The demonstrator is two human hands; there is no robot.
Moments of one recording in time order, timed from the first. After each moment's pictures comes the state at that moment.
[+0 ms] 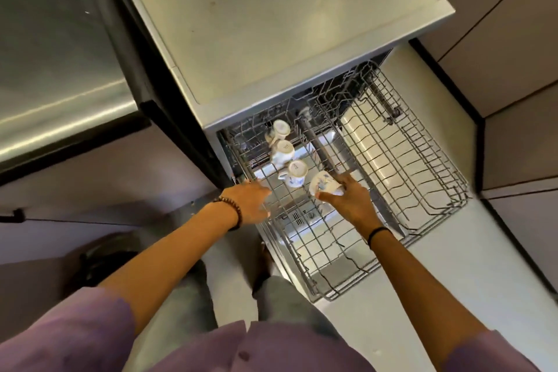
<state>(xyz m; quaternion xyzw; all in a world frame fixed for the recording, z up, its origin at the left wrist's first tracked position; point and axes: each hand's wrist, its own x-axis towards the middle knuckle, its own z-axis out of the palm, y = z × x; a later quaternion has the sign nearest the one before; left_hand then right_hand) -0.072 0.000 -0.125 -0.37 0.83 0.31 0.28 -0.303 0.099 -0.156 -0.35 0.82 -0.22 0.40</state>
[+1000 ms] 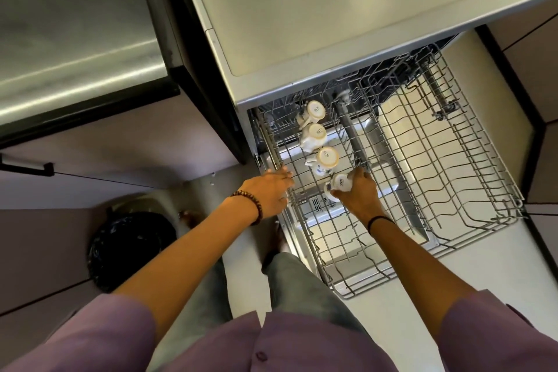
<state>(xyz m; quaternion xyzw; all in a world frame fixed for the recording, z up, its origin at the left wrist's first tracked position) -0.056 0.009 -0.169 -0.39 0.84 0.33 0.20 -0.288 0.069 -0.229 -0.42 0.83 -0.08 0.36</state>
